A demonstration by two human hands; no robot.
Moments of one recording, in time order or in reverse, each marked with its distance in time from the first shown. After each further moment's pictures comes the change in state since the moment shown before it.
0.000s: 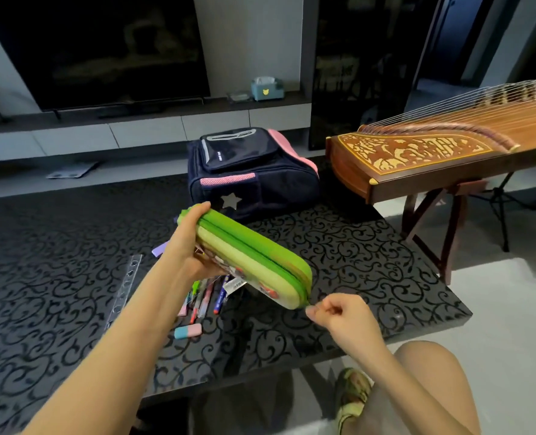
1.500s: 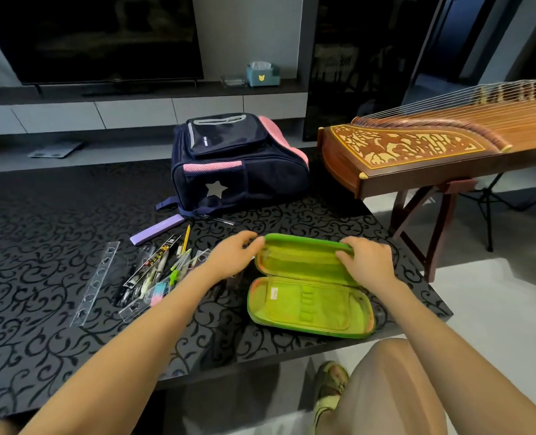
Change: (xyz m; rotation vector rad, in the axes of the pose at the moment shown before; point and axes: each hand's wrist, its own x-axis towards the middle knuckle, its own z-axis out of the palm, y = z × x) left_hand 0.079 -0.073 0.031 1.289 -0.167 0.564; right_hand 0.123 0.051 -0.063 -0.757 0.193 -0.196
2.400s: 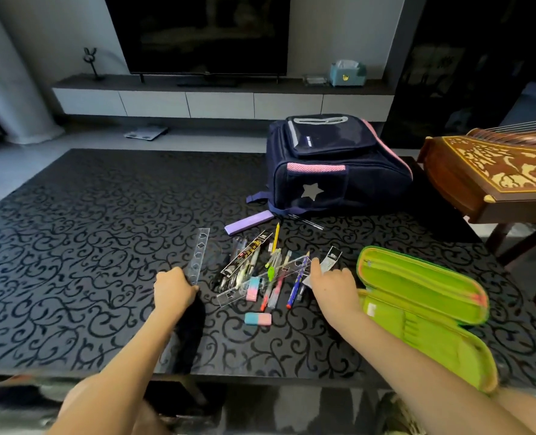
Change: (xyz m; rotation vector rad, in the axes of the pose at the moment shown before) left_hand -0.095 -0.219 -0.100 0.280 0.380 -0.697; right_hand -0.024 -0.216 0.077 -0.479 -0.083 -0.473
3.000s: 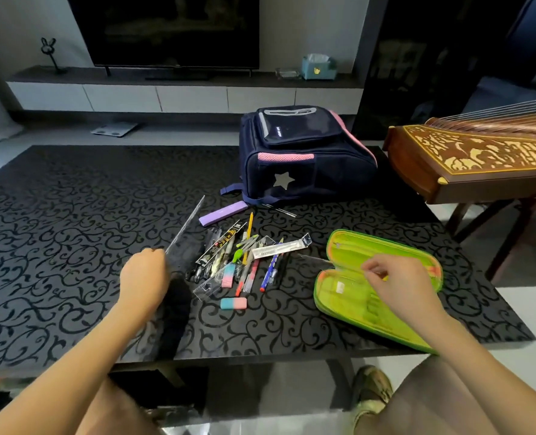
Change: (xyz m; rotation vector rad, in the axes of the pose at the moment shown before) left_hand -0.034 0.011 -0.033 0.315 0.284 0.396; right_hand -0.094 0.103 -0.049 0.679 0.122 0.311
